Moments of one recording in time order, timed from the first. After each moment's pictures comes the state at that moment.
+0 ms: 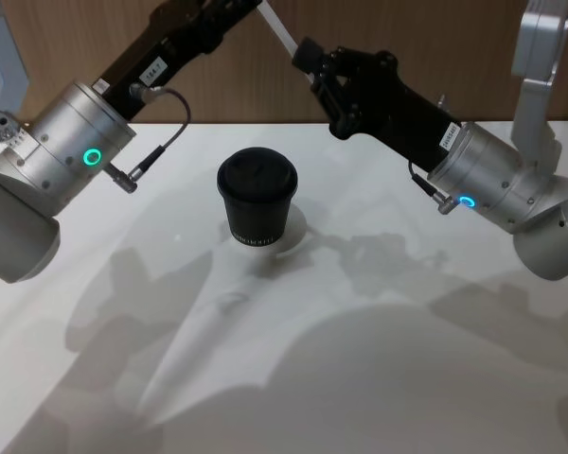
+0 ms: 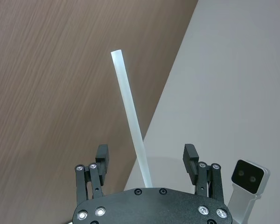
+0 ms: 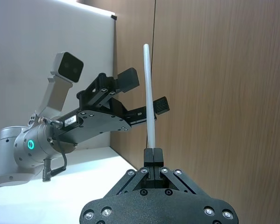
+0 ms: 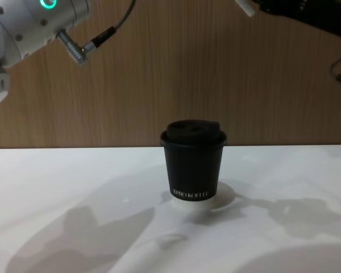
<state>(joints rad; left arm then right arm) -0.50 0.27 0.37 -1.55 -1.03 0.06 -0.57 0.45 0.33 -0.31 -1.49 0.59 -0.11 0.79</state>
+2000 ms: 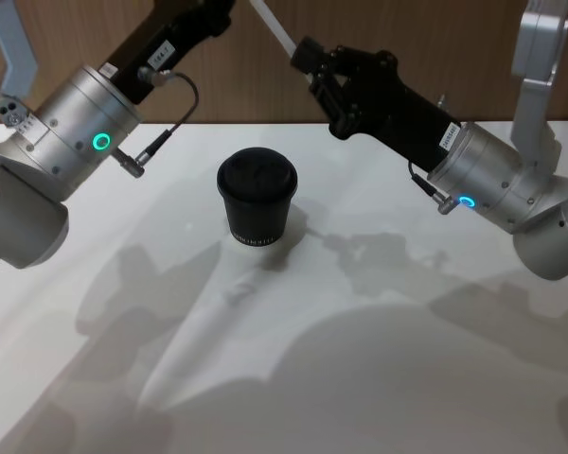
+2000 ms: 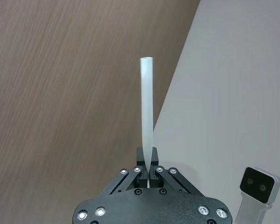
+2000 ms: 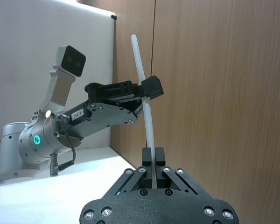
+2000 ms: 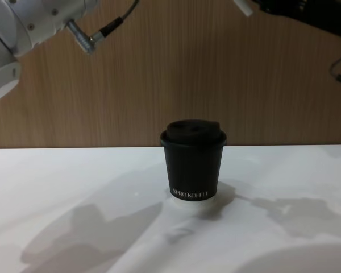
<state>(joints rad) -0.54 0.28 0.42 -1.54 -1.04 0.01 -0.53 0.45 0.33 -0.31 -1.49 0.59 -0.11 0.79</state>
